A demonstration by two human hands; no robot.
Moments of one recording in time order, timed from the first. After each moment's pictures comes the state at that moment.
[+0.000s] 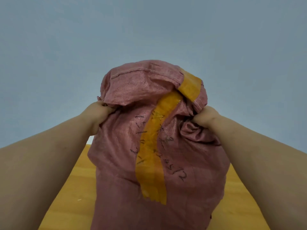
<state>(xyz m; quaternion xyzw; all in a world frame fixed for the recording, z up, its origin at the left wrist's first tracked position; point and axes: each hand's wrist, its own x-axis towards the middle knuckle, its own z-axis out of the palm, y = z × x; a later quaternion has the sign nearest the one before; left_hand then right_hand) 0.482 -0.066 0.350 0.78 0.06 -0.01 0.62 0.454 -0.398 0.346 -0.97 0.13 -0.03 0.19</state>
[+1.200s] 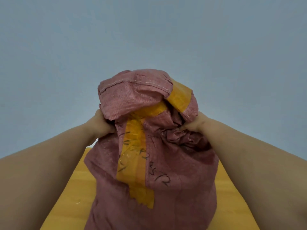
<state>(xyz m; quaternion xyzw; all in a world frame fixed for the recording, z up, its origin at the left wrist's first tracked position) 0.465 -0.061 0.335 0.88 0.00 -0.03 0.47 0.460 -0.386 0.331 -0.97 0.09 0.01 0.22</state>
